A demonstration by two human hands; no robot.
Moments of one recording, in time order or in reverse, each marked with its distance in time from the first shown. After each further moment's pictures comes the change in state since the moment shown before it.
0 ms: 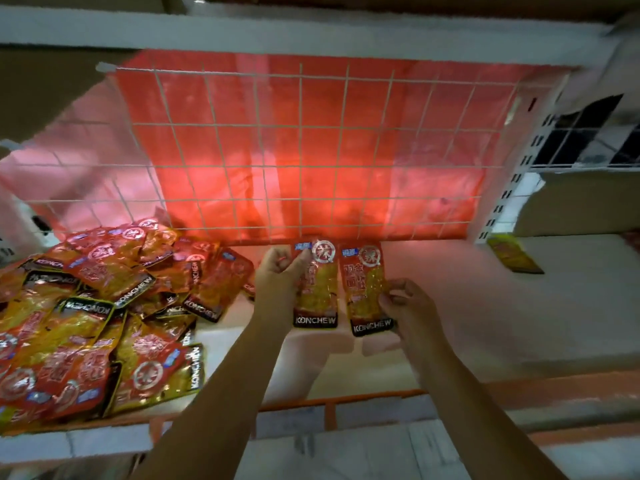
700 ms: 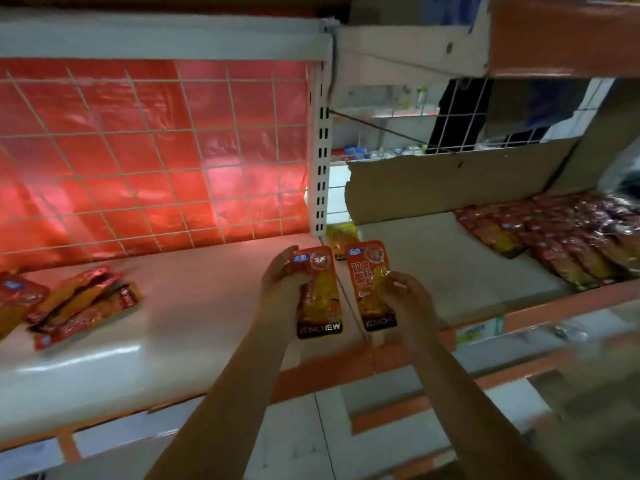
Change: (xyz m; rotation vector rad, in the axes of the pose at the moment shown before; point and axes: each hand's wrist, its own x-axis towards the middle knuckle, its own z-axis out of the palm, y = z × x) left_hand -0.098 -0.093 0.283 -0.081 -0.109 -0.281; right_hand 0.019 -0.039 -0.288 -0.033 0.291 -0.009
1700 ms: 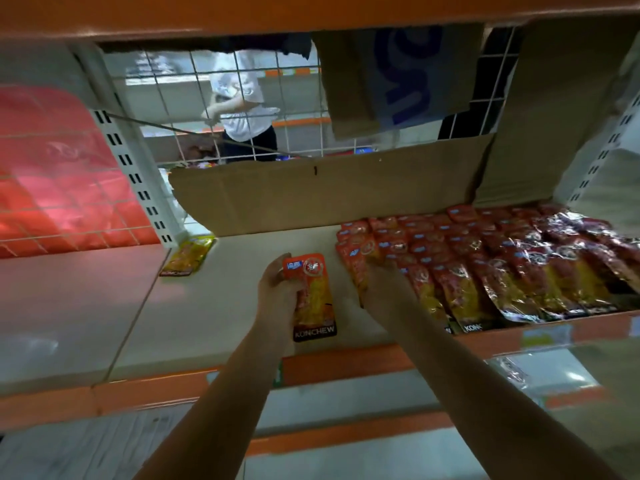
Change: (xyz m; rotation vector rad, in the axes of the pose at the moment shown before) left_hand 0.031 -0.191 0.301 0.142 0.215 0.054; right_hand 0.235 -0.019 -0.272 -1.190 -0.326 -0.409
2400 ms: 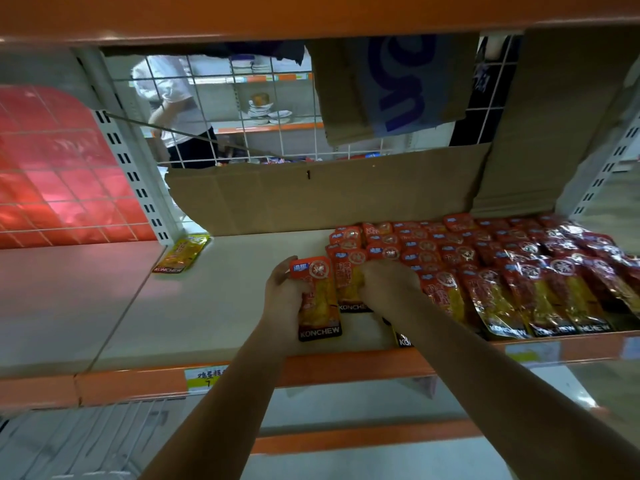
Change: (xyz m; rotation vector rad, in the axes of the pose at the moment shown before) left_hand -0.007 -0.009 0.032 -0.010 -0.002 -0.047; right_hand 0.013 0.019 -0.030 -0.321 -0.042 -0.125
